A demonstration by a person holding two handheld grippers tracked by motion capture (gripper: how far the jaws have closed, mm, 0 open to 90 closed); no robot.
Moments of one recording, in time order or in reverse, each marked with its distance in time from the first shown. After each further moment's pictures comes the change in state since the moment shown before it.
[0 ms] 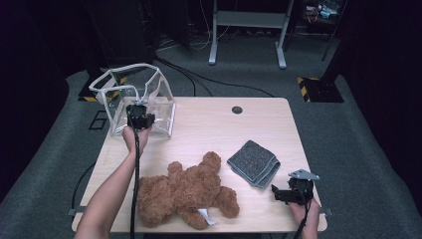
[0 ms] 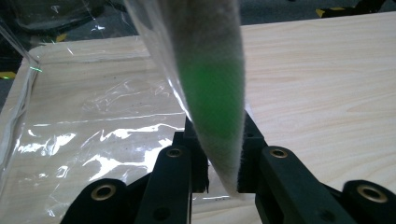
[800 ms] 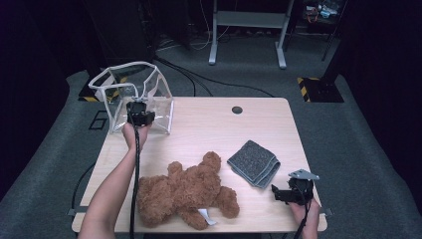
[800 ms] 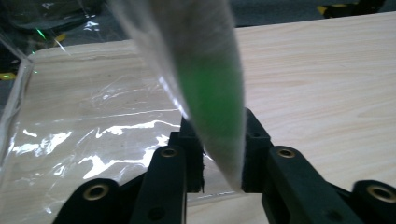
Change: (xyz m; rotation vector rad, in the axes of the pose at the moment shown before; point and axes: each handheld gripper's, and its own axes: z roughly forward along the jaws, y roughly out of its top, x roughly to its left) left arm 0.007 0.006 0.008 0.011 -0.015 0.016; right arm 0.000 0.000 0.000 0.000 -0.001 0.000
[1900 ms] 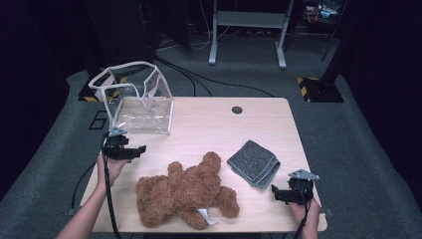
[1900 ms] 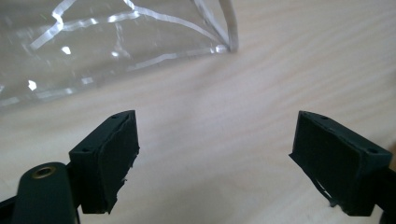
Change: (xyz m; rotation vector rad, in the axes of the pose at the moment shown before) left arm 0.036 -0.100 -0.077 0.053 -0.217 0.106; right arm -0.001 0.000 0.000 0.004 0.002 -0.011
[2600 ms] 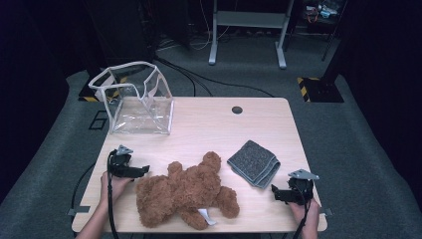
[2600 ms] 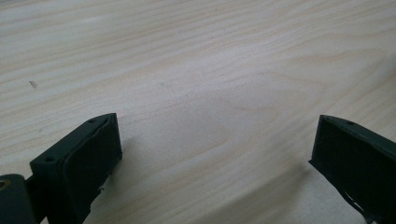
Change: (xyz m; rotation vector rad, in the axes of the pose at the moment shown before) left arm -0.010 -0.054 0.022 0.080 0.007 0.044; right arm 0.001 0.000 0.000 0.002 -0.004 0.002
